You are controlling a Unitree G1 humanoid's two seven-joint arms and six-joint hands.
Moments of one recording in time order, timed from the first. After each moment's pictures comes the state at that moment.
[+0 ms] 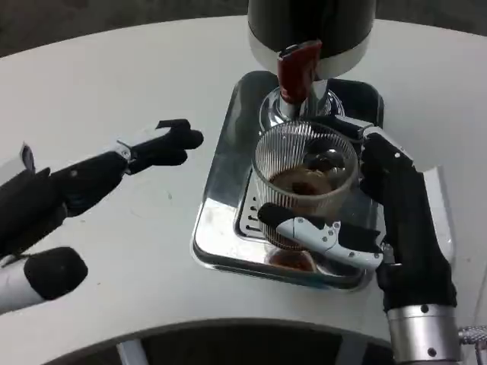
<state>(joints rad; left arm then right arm) 0.04 0.67 0.54 -0.46 -0.50 -0.19 -0.88 -0.08 0.06 0.17 -0.28 -0.36 -0.20 -0.22</state>
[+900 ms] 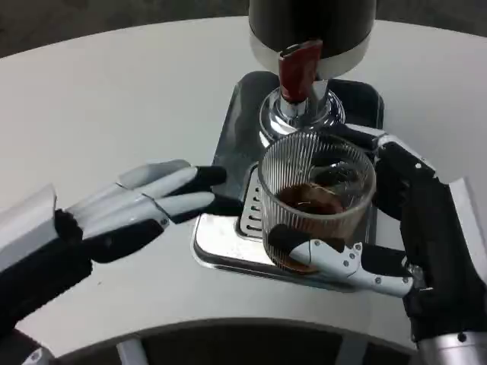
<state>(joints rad) 0.12 0.68 0.54 -0.46 -0.34 -0.60 -0.89 0.10 0.04 0.19 -0.57 -0.32 -0.09 -0.07</state>
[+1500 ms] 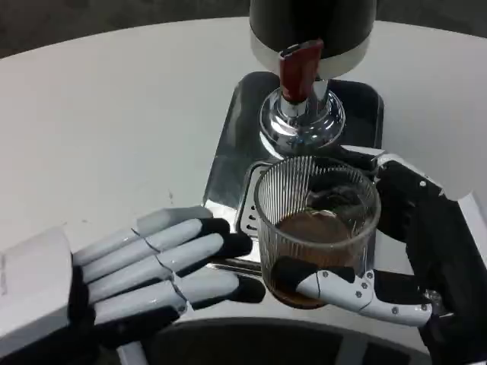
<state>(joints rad) 0.22 0.76 0.54 -0.42 -0.34 -0.88 -0.89 0.22 -0.01 0.20 -0.76 -0.27 0.03 0.04</state>
